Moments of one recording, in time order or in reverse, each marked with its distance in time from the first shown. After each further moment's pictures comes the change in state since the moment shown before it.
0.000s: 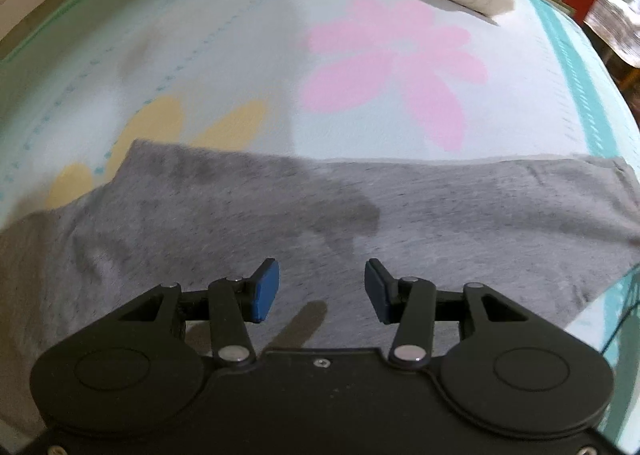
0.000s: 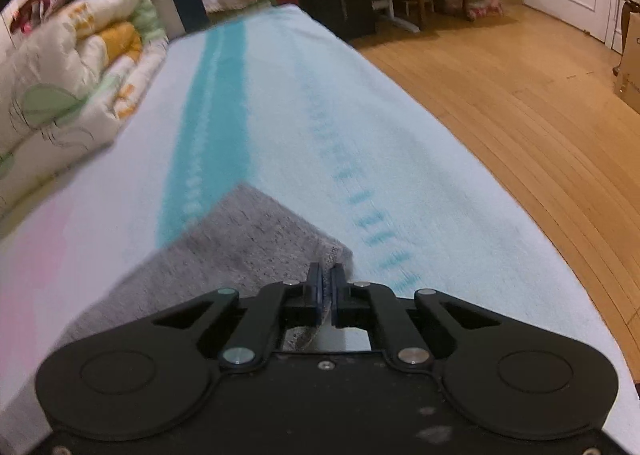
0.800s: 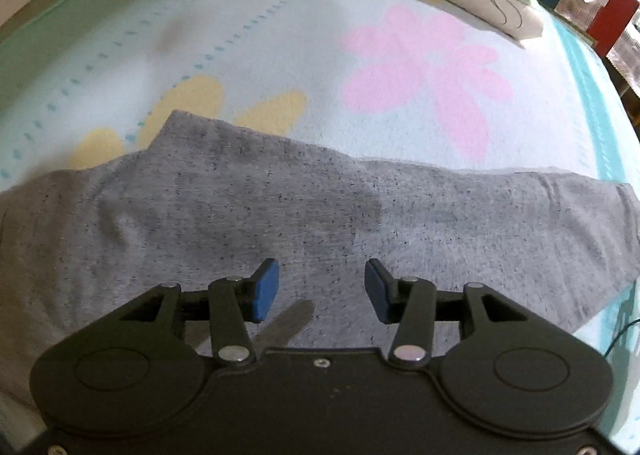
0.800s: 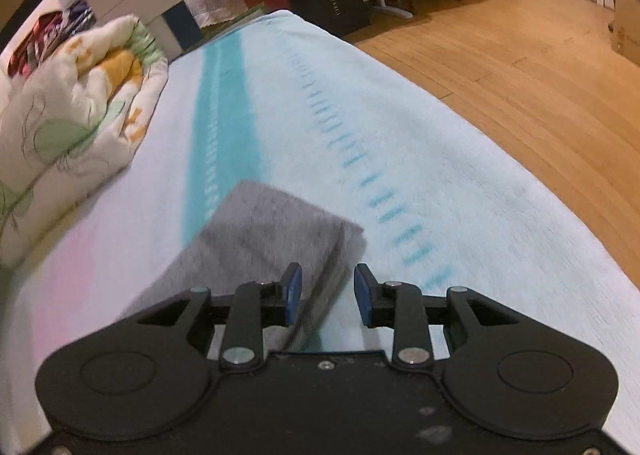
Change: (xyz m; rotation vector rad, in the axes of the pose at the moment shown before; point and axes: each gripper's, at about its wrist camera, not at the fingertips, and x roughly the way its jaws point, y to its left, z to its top) left arm 0.002 0.028 -0.011 -0.132 -0.003 0.018; right arm -0.011 -0.010 0.003 0.163 -0.006 0.114
